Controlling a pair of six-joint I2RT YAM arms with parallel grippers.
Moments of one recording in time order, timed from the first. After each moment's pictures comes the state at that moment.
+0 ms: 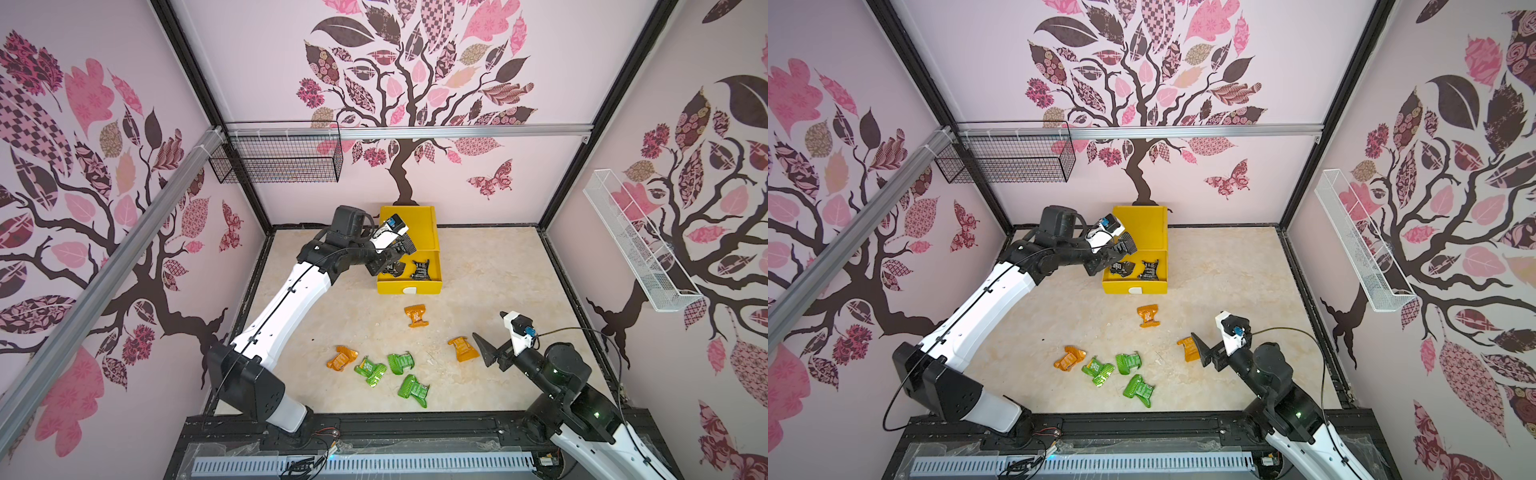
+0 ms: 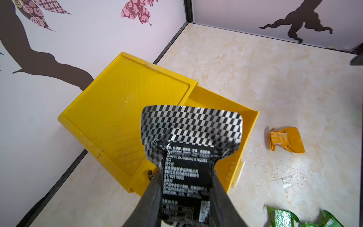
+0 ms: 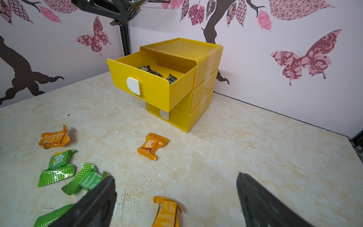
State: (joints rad) left arm -0.46 1.56 1.60 -0.68 0.36 0.49; right arm 0.64 0.15 0.36 -0.36 0.07 -0.04
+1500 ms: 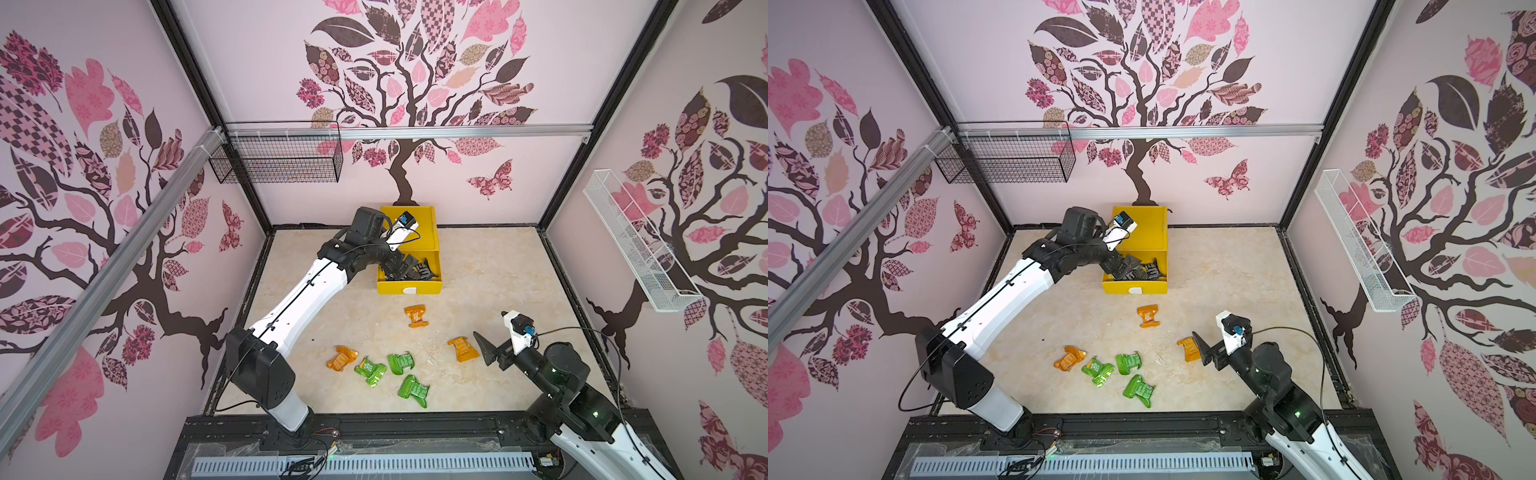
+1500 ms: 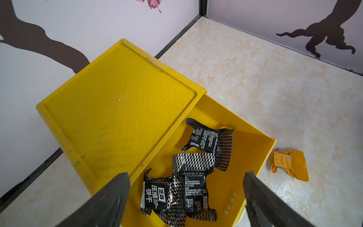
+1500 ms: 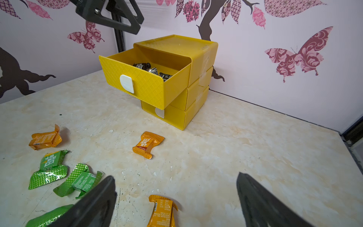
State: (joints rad) left arm -0.53 1.60 1.62 -0.64 0.25 0.30; right arm 0.63 0.17 0.37 -0.37 0.11 -0.04
